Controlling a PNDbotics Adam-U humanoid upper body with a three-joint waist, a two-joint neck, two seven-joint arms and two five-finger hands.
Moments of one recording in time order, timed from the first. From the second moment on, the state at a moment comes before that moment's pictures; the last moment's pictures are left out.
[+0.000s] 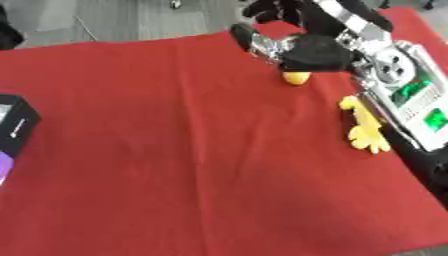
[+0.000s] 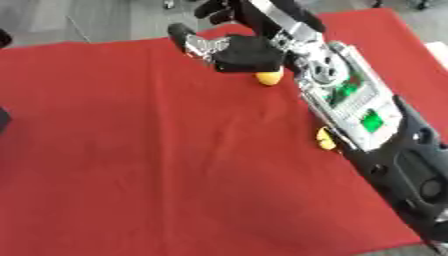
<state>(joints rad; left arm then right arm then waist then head) -0.46 0.77 0.06 -1.57 -0.08 0.32 0.21 -0.69 -0.64 0.31 -1.98 -0.08 0.31 0.14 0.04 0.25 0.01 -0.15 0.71</state>
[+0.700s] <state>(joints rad) -0.43 0.76 0.07 -1.60 -0.04 0.32 0.26 -0.56 -0.86 0.25 -1.98 -0.03 0.18 0.33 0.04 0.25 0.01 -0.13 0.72</state>
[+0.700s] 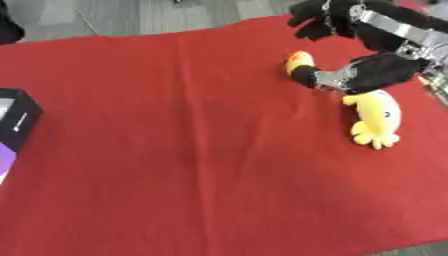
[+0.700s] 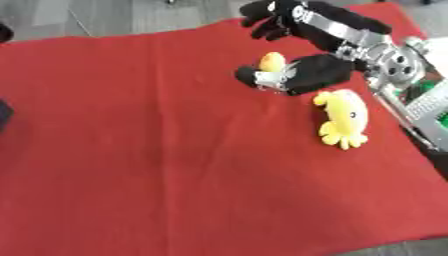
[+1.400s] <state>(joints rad) -0.42 0.75 0.08 -1.61 -0.03 0.32 0.27 -0.43 -1.05 0.16 -1.92 0.01 0.11 0.52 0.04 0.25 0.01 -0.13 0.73</state>
